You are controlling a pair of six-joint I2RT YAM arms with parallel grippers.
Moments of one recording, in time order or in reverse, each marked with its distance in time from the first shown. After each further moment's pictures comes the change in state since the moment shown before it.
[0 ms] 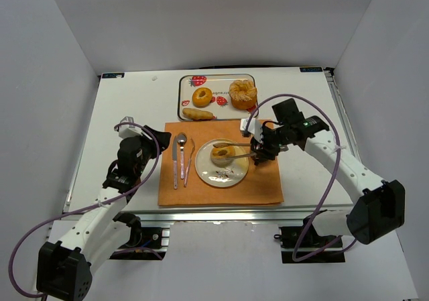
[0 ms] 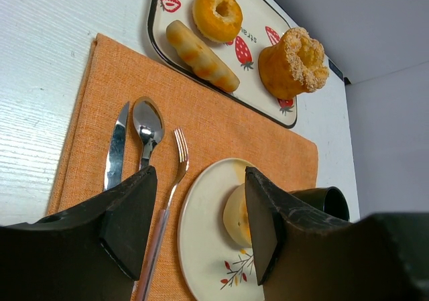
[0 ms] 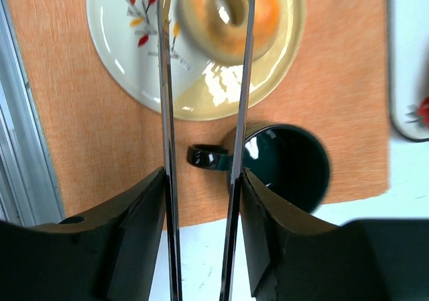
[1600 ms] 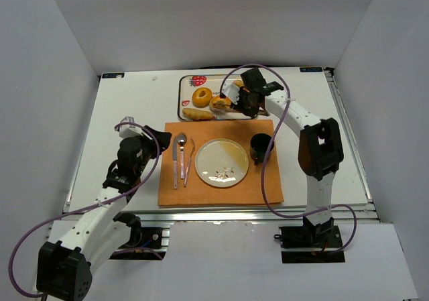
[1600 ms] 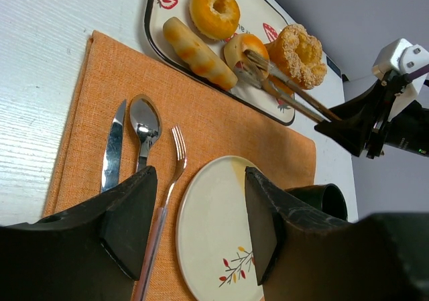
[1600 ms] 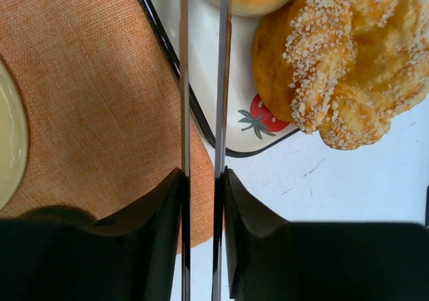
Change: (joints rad) left arm 0.000 -0.001 0.000 0.000 0.012 -0.002; right arm 0.007 0.689 0.605 0.159 0.418 0.106
